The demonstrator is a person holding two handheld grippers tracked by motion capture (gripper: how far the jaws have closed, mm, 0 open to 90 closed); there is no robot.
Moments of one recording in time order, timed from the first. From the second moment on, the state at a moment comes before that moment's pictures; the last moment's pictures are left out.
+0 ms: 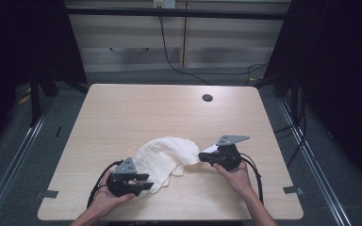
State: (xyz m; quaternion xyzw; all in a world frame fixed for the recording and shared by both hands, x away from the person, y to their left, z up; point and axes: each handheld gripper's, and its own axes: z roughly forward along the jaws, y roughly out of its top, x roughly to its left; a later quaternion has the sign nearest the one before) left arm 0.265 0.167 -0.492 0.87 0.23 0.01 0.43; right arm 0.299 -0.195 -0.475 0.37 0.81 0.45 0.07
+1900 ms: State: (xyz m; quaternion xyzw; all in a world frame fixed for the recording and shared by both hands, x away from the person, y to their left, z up) left arm 0.277 0.182 -0.473 0.84 0.26 0.03 0.48; right arm 0.301 -0.204 -0.459 0.38 0.79 0.48 0.08
